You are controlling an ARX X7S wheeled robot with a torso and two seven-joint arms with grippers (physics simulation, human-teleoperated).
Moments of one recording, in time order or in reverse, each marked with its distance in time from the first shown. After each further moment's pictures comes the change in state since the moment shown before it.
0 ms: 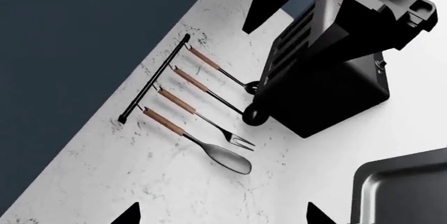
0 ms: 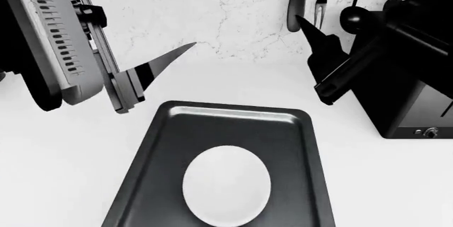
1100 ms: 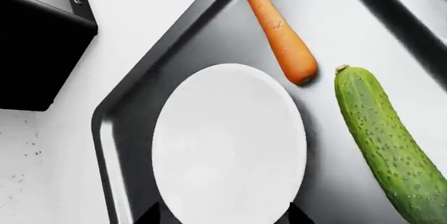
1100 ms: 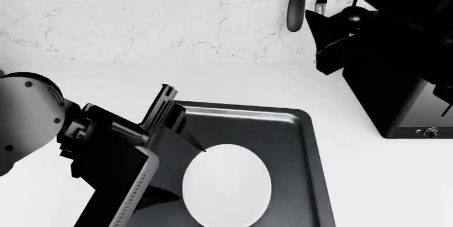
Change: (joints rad) left arm 0.004 0.060 0.335 0.043 0.315 0.089 0.607; right arm -0.206 -0.067 0.090 0.249 -0.104 -0.107 -0.020
